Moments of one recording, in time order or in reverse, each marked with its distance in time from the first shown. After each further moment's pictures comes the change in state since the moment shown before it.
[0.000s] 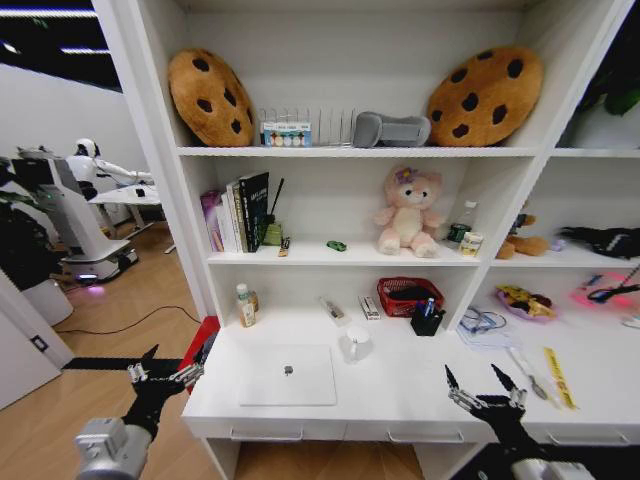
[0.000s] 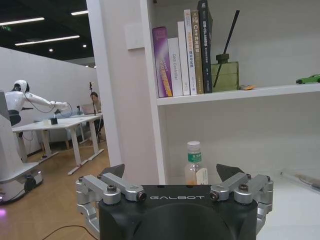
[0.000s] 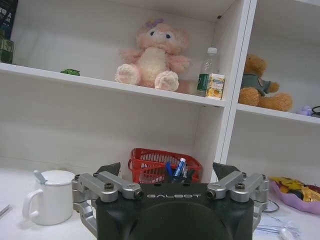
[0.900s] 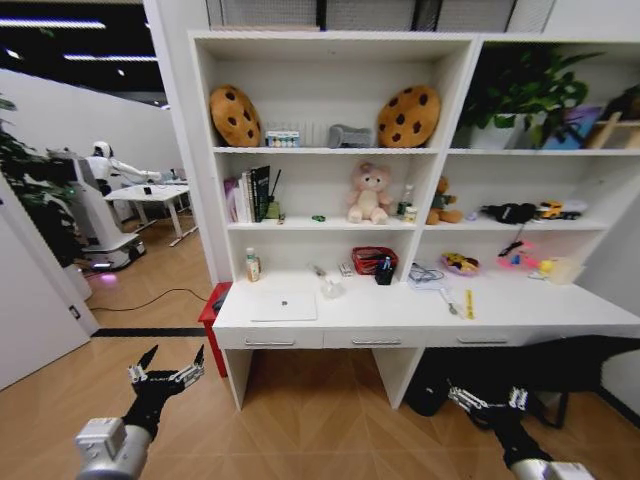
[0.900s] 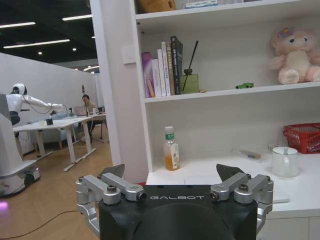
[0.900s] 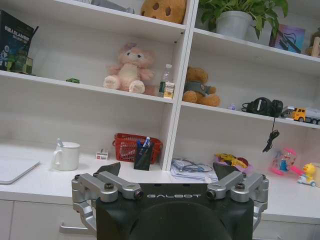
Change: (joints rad) left arm 0.000 0.000 0.000 0.000 0.000 0.000 0.000; right arm -0.001 0.000 0.000 0.000 0.000 0.000 0.000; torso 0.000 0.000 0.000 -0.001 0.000
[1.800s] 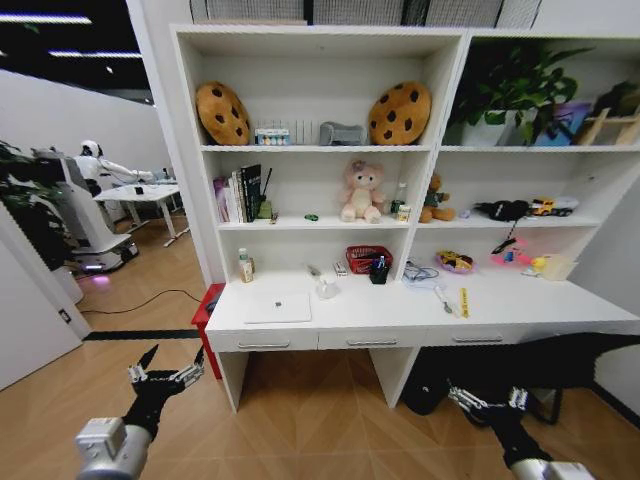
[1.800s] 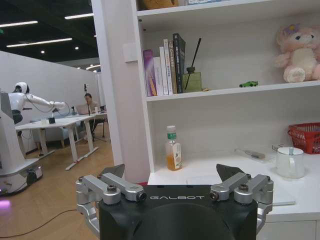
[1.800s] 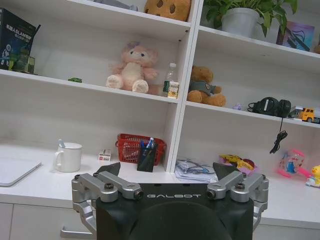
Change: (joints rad) left arm 0.000 0.000 0.000 0.000 0.000 0.000 0.000; right arm 0.001 0.000 0.000 0.000 0.000 0.000 0.000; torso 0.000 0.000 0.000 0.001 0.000
